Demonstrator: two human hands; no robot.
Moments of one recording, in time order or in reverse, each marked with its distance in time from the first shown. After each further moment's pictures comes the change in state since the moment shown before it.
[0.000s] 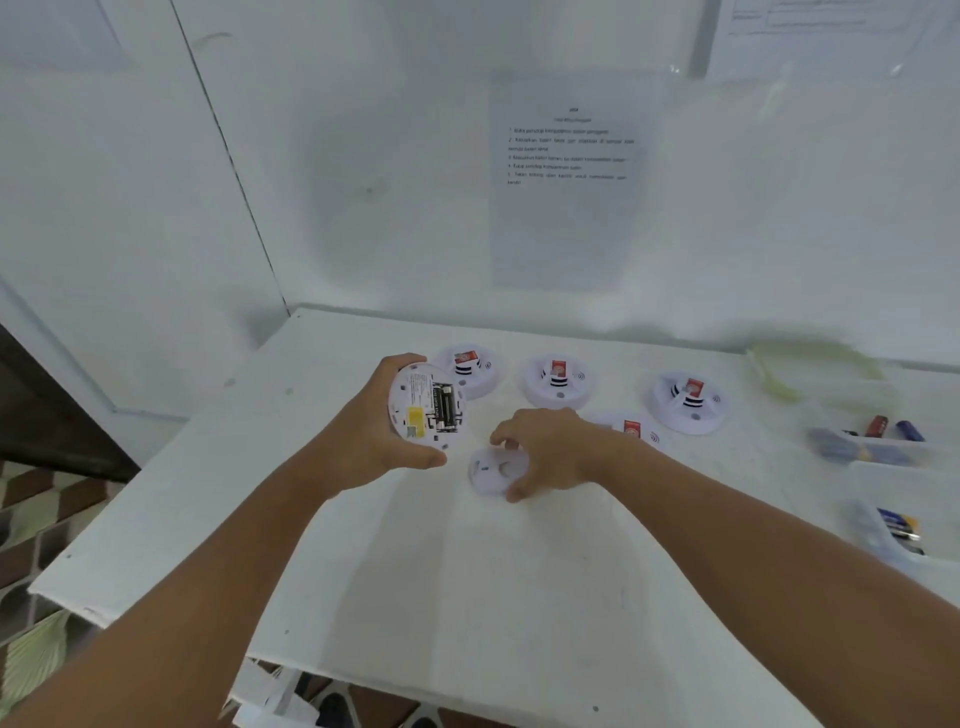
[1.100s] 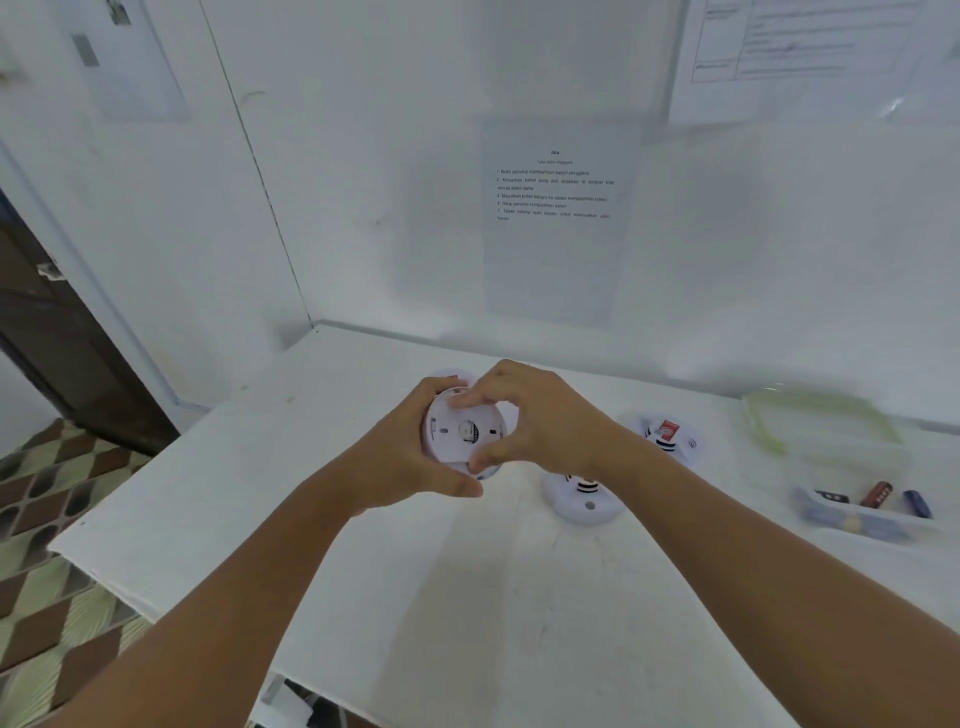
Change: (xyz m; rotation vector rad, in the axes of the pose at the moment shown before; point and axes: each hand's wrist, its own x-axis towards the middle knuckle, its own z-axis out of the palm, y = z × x) left_hand 0.005 0.076 0.084 -0.120 -0.007 0.006; right_hand -0.053 0.035 -0.063 0.450 0.437 -0.391
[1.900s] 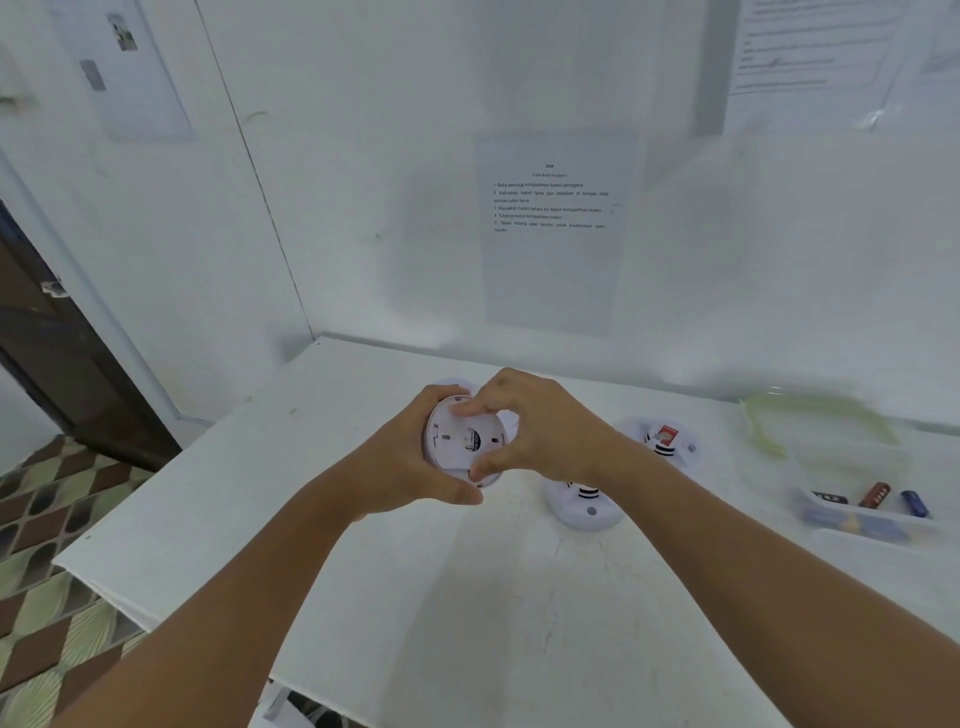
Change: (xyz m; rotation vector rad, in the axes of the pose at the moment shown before) left_hand -0.001 0.005 -0.004 0.056 -0.031 -0.032; right_hand -0.001 -0.002 0.001 0.015 0.008 0.031
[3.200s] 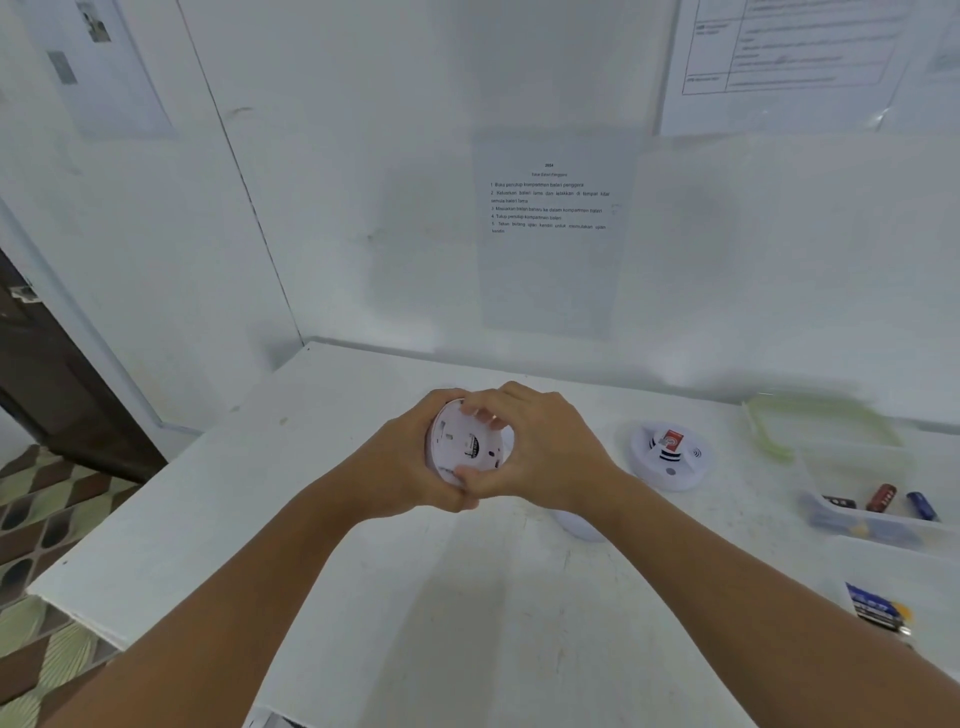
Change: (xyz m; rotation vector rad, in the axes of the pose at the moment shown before) left_hand 0.017 -0.015 -0.015 0.124 -0.023 0.060; right_hand 0.002 0.002 0.027 -0.176 0.226 -0.001
